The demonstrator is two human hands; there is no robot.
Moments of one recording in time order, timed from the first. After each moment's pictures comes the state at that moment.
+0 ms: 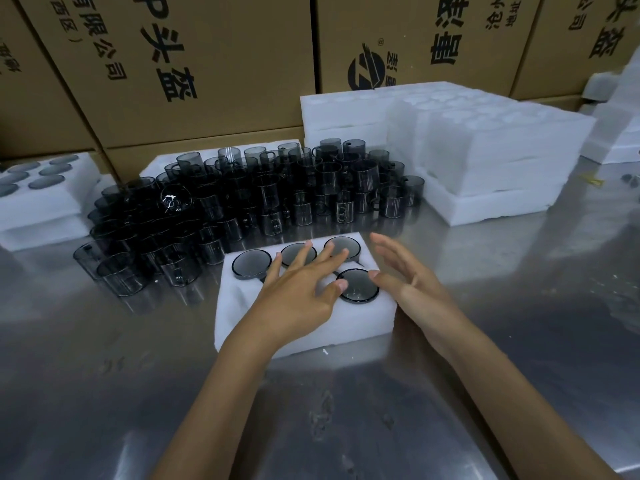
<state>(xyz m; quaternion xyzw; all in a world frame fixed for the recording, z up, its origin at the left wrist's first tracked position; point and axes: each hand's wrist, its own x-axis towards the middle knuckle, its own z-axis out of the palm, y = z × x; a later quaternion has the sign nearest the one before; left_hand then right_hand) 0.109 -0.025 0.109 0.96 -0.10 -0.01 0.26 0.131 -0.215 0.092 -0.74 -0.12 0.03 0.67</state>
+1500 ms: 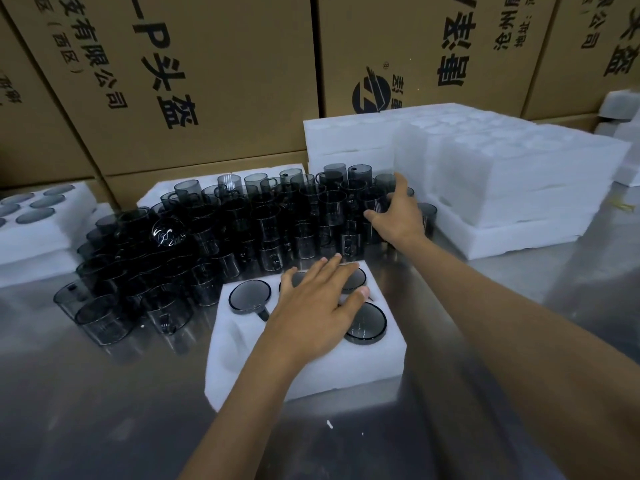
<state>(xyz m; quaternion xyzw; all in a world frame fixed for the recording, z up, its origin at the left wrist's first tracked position) 0.172 -0.035 0.103 0.98 -0.09 0.04 0.17 0.358 -0.184 0.111 -0.89 -0.02 -0.16 0.42</state>
